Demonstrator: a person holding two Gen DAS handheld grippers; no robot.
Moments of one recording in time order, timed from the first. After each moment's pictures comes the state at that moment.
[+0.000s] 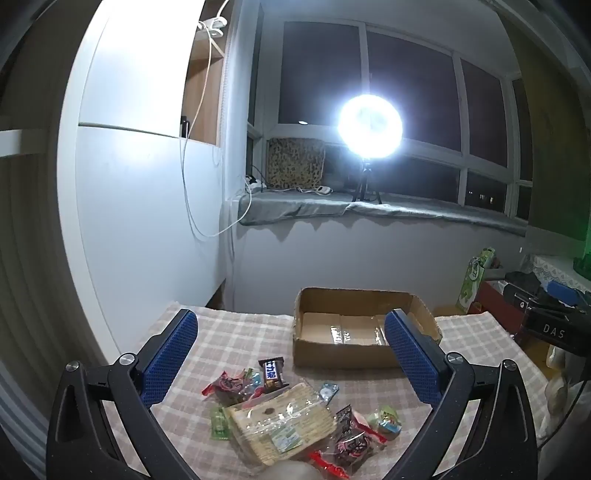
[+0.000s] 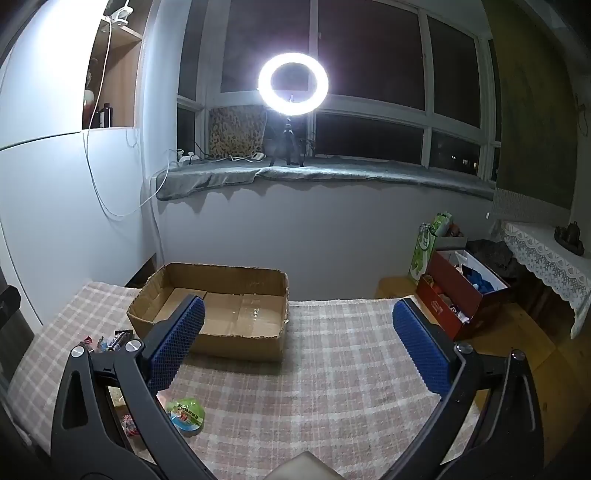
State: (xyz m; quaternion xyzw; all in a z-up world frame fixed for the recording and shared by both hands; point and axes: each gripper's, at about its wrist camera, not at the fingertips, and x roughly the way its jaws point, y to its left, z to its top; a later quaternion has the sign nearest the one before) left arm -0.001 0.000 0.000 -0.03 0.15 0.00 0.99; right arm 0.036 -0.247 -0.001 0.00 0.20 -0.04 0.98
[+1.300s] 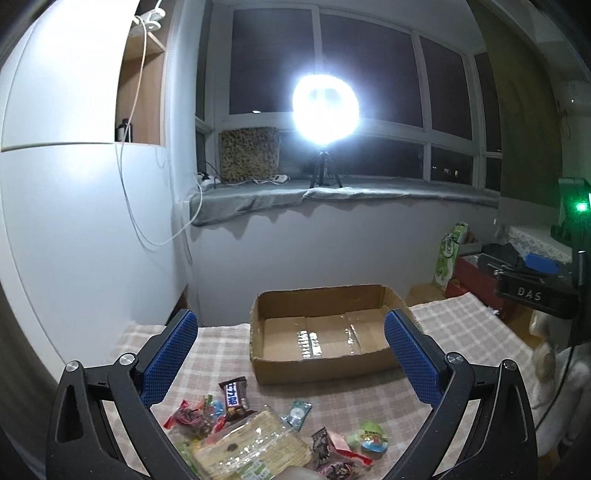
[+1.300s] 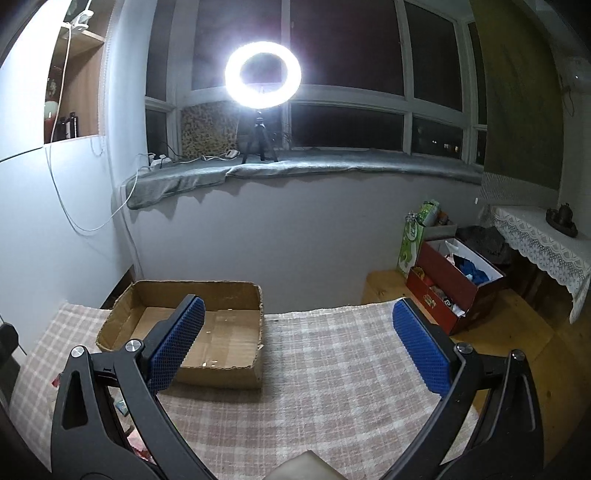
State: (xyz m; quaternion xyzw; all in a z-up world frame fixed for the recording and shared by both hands) left arm 0.053 -0.034 -0.003 0.02 0.17 -0.07 0.98; right arm 0.088 -0.274 -0.006 0.02 0.21 -0.08 0.97
